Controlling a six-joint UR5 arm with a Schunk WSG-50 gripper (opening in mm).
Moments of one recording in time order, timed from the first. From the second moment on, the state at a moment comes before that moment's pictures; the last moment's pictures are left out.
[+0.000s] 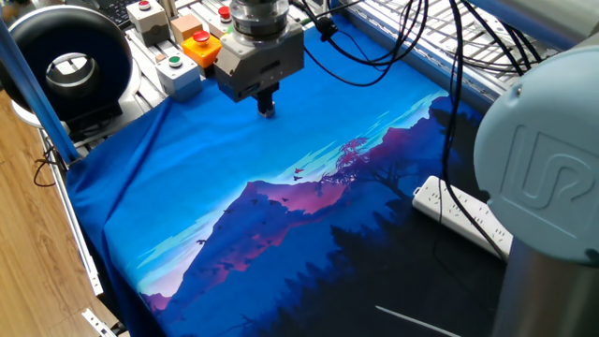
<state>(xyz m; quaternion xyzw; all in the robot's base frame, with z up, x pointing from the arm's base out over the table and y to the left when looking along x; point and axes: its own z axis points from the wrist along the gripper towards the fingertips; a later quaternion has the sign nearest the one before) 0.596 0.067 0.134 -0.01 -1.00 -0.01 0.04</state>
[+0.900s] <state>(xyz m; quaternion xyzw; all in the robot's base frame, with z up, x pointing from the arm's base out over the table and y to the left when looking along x) 0.656 0.061 0.076 -0.02 -1.00 0.00 -0.03</state>
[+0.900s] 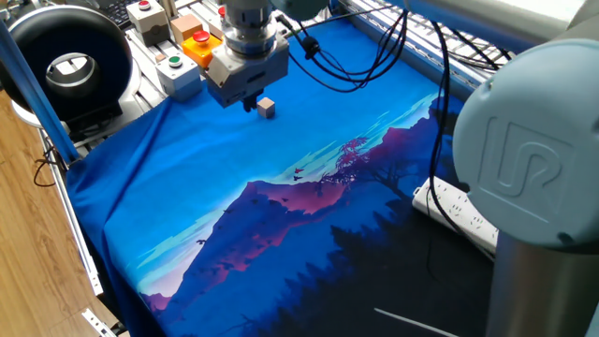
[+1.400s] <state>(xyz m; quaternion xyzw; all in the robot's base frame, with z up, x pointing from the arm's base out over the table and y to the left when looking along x) 0.635 0.069 0.070 -0.01 -1.00 -0.01 0.01</state>
